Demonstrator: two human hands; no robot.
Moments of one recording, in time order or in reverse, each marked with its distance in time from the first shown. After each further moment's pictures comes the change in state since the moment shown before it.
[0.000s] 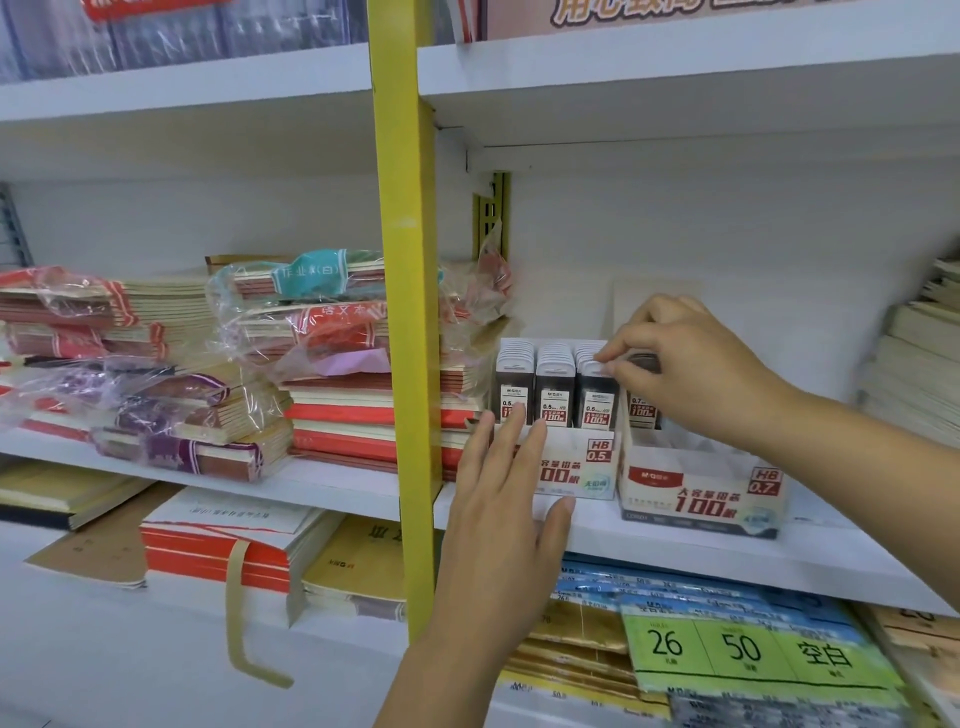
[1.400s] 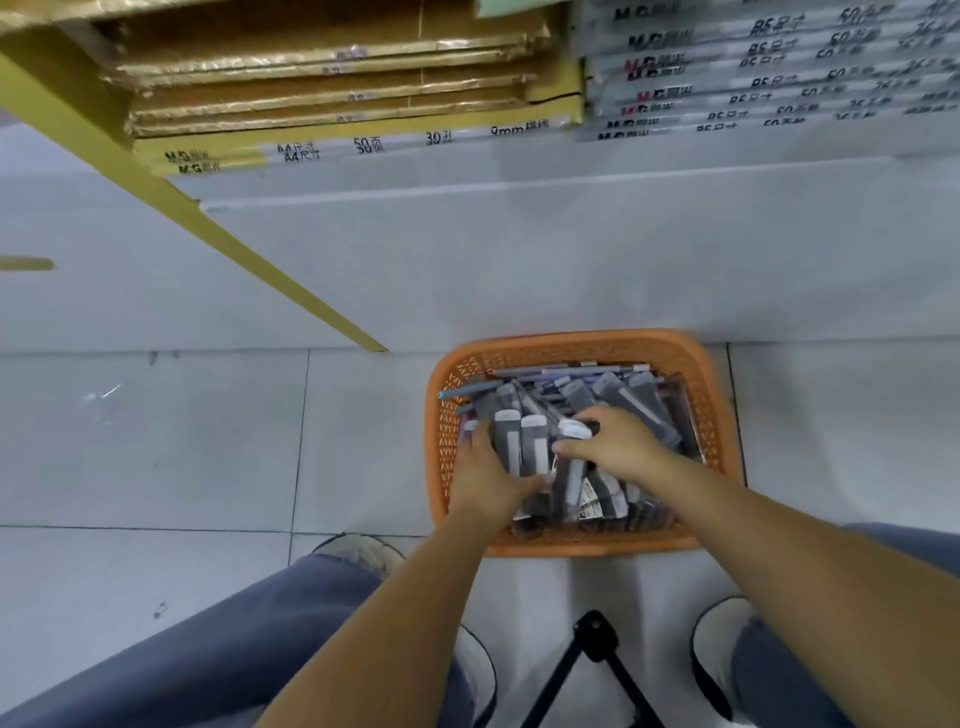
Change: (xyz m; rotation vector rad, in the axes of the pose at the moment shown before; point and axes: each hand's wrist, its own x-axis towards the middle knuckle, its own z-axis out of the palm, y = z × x) left_hand -0.389 -0.053 0.222 -0.201 -1.042 -1.098; right_hand -0.490 0.022 0.338 0.600 -1.072 1.077
